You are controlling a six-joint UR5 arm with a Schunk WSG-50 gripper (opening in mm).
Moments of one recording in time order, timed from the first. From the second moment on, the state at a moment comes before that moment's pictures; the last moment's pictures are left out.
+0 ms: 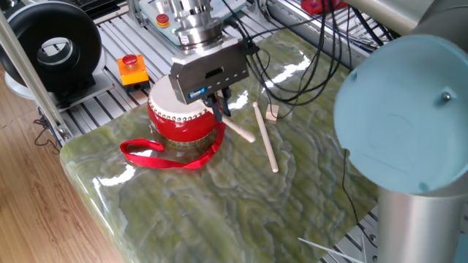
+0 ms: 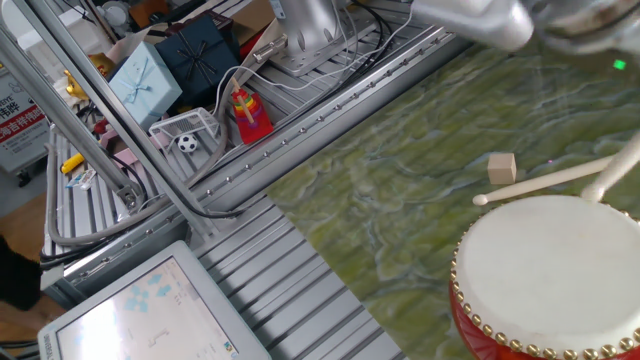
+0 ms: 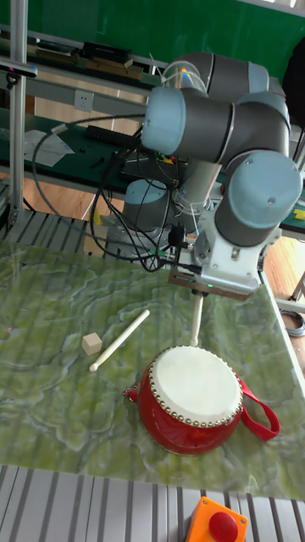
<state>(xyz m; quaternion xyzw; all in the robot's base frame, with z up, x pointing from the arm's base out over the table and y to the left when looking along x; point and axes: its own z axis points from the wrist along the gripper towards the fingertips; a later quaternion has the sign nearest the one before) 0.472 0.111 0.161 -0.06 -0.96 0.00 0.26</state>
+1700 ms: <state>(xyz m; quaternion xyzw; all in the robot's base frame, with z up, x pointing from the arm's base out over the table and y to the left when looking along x) 0.523 0.090 0.166 -0.04 -0.99 0.01 0.12</state>
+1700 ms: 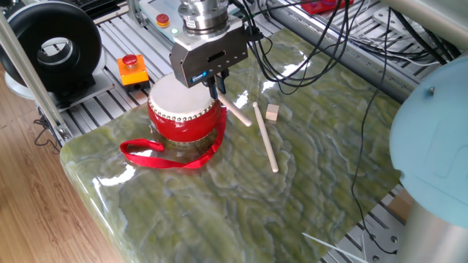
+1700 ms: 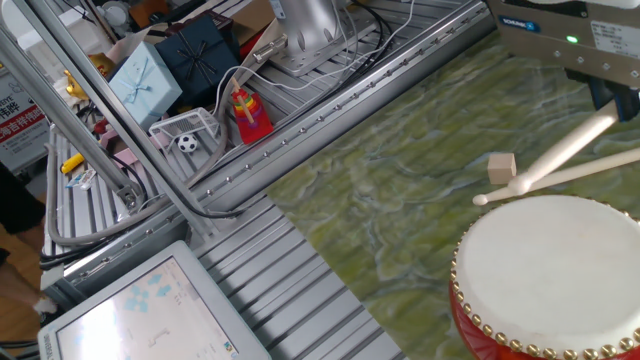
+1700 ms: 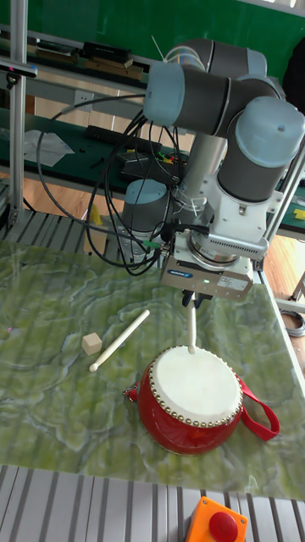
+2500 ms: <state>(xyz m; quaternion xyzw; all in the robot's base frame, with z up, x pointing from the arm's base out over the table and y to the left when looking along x) 0.504 0.097 0.189 -0.03 -0.99 0.00 0.10</state>
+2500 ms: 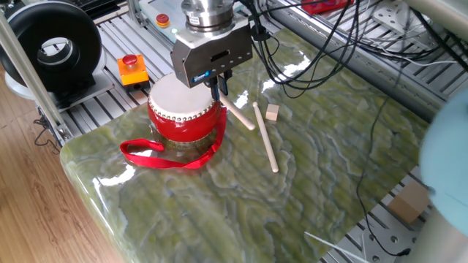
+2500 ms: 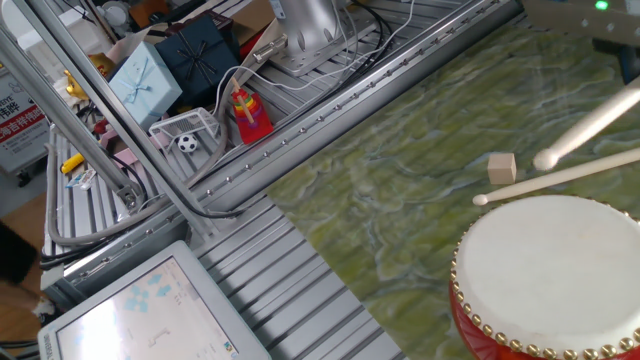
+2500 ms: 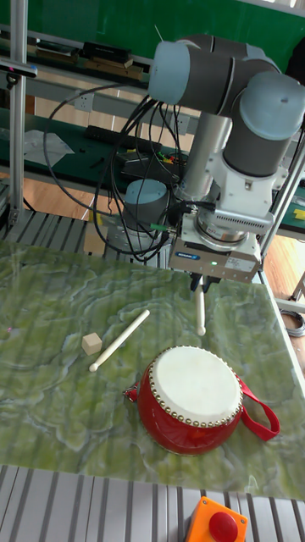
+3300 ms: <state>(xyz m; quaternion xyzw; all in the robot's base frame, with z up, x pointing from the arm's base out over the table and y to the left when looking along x) 0.524 0.078 0.193 -0.01 -1.00 -0.01 0.04</state>
